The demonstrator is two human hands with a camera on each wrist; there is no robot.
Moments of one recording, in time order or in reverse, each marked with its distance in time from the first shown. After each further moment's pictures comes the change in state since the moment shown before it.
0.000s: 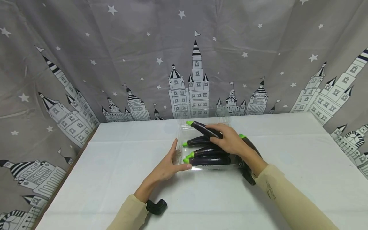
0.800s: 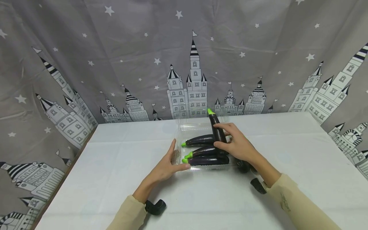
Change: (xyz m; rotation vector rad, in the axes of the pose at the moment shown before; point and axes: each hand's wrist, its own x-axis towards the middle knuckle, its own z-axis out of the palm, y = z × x) left_hand 0.000 0.000 0.001 -0.004 -0.003 0.014; right_hand -0.033 -0.003 -0.015 0.174 0.043 0.110
